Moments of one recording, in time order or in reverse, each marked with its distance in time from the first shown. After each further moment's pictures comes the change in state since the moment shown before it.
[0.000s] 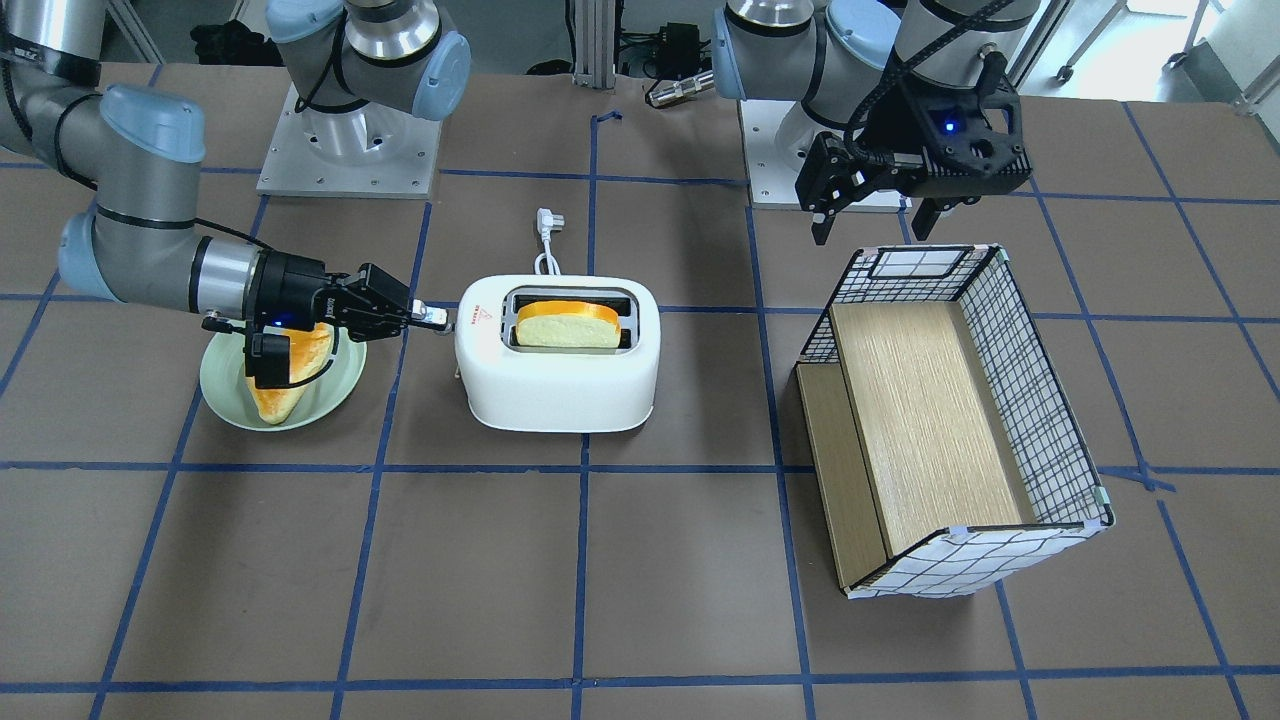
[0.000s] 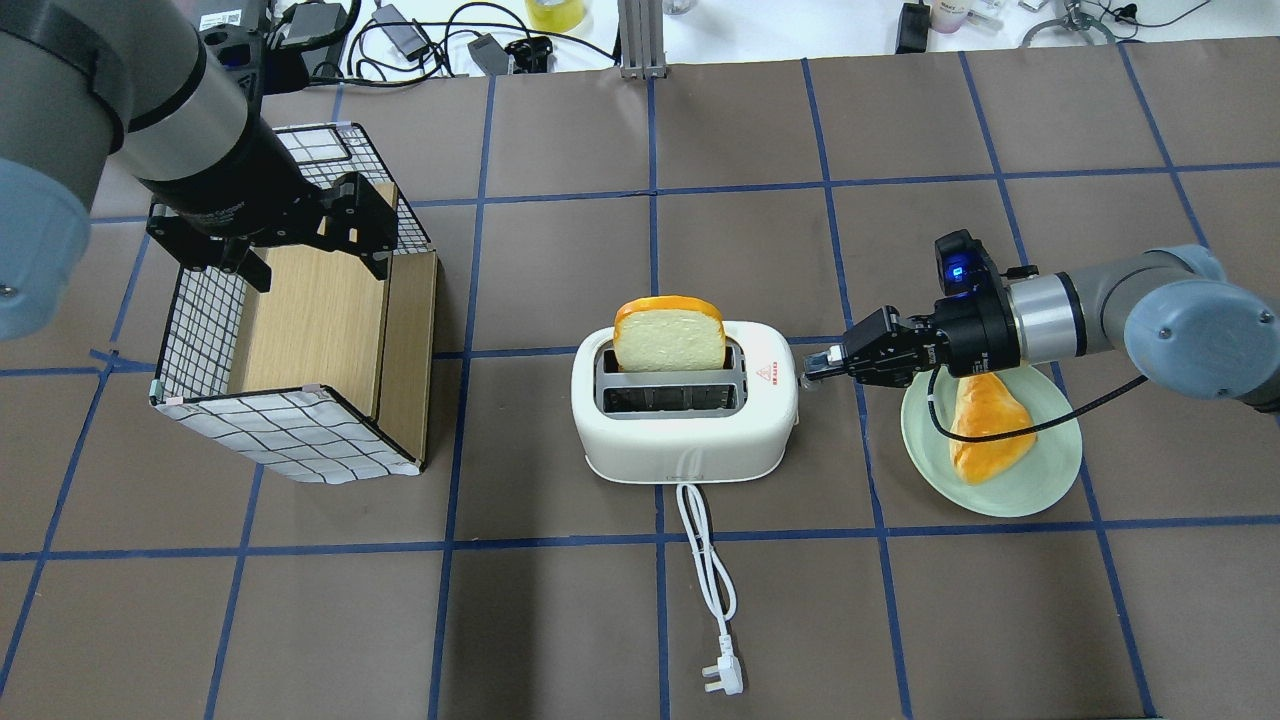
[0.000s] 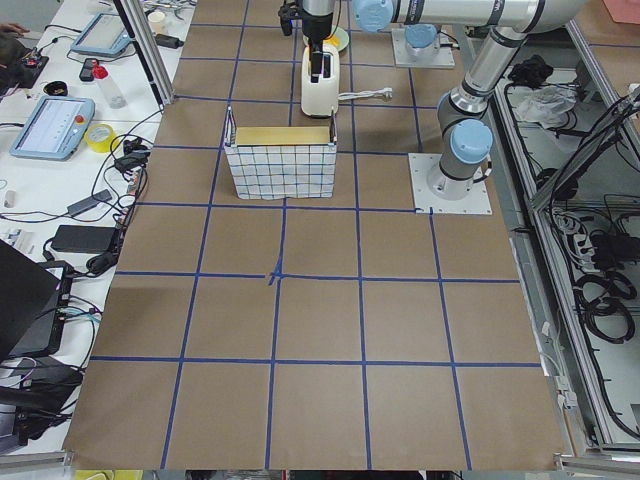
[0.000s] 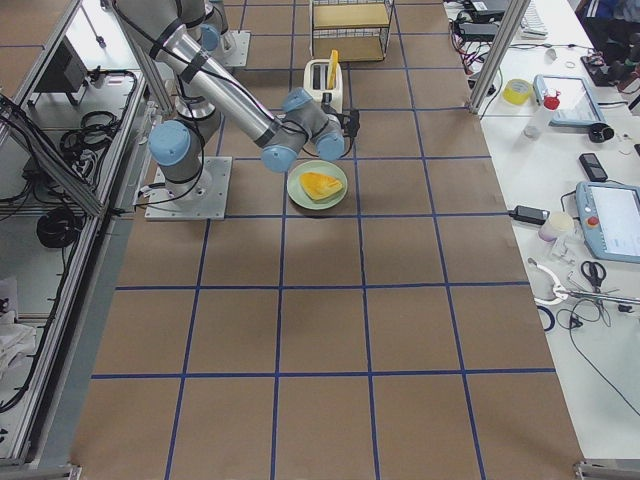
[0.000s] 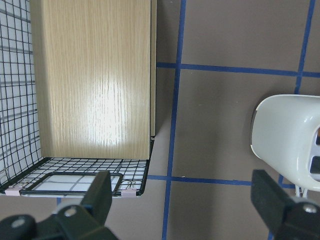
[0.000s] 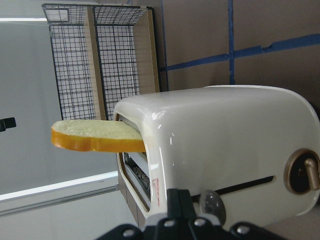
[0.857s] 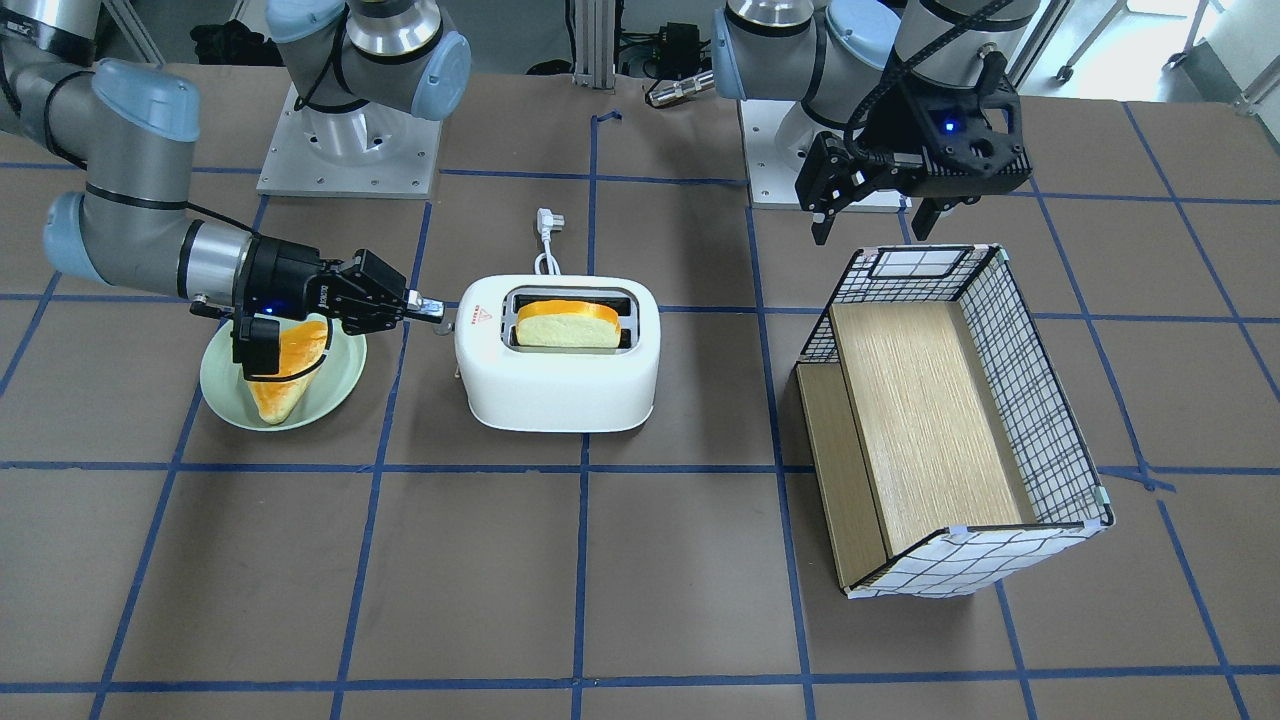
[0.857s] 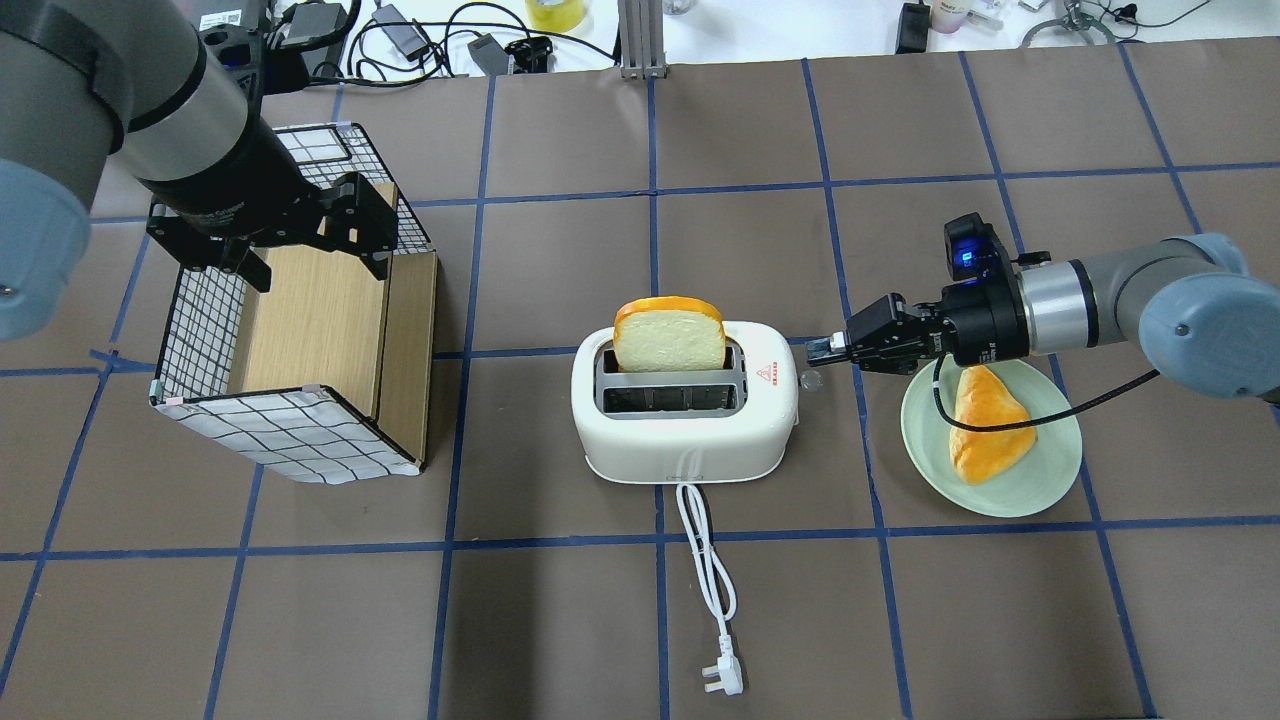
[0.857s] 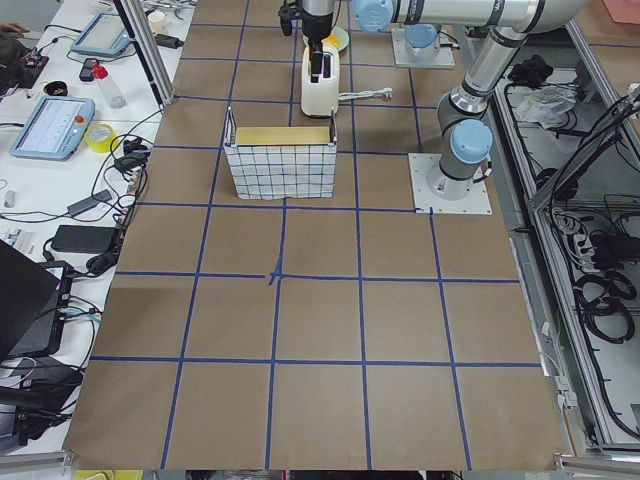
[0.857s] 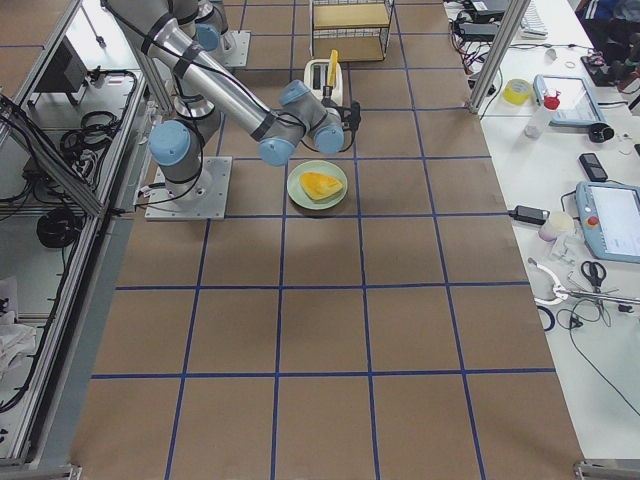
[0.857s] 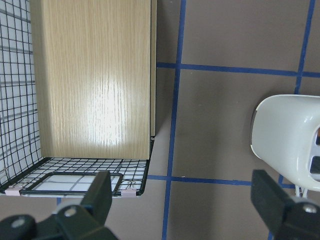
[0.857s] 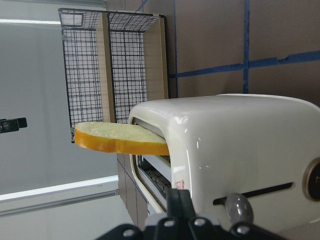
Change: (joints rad) left arm 0.000 0.000 0.000 0.000 0.000 0.000; right arm 0.000 -0.046 -0.004 0.009 0.019 -0.008
